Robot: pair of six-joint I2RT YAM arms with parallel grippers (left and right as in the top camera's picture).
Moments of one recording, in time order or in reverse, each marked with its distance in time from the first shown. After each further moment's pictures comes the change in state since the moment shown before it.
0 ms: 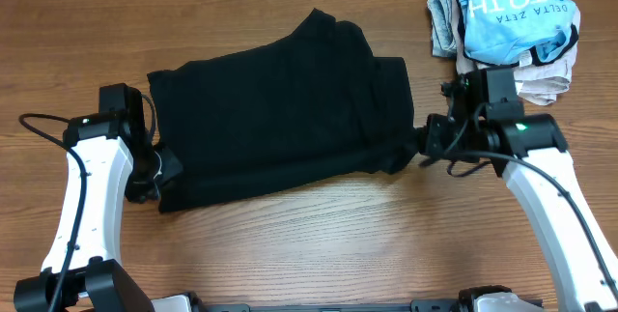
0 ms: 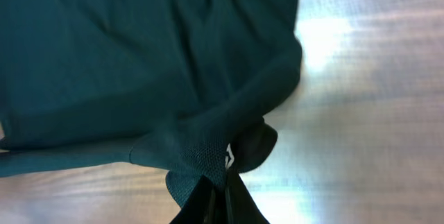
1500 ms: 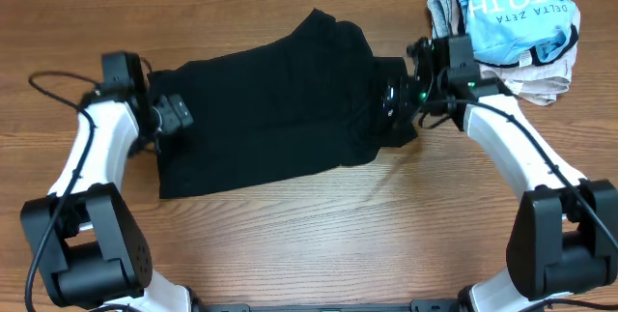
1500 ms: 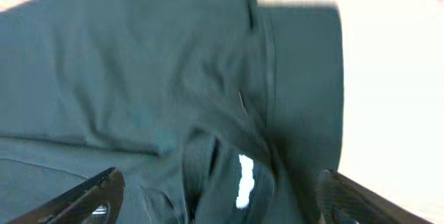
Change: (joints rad) left arm 0.000 0.266 0.185 0.311 -0.020 0.109; right arm 0.029 0.359 0.136 0.395 0.002 -0.138
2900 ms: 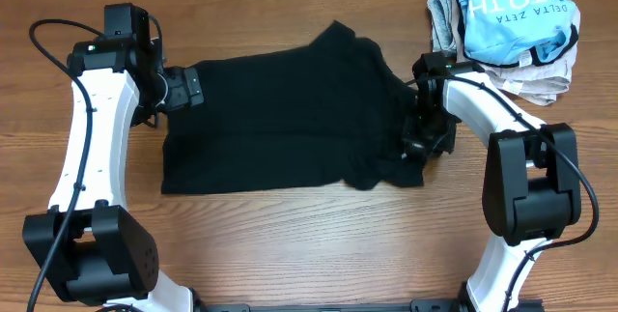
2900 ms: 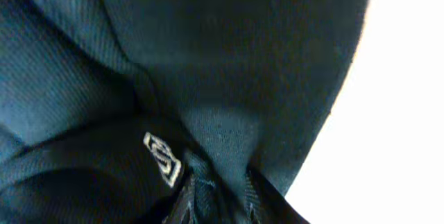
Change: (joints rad) left arm -0.108 0.000 0.309 -0.356 0.033 0.089; right arm -0.001 0.284 0.112 -0.571 0.217 0.261
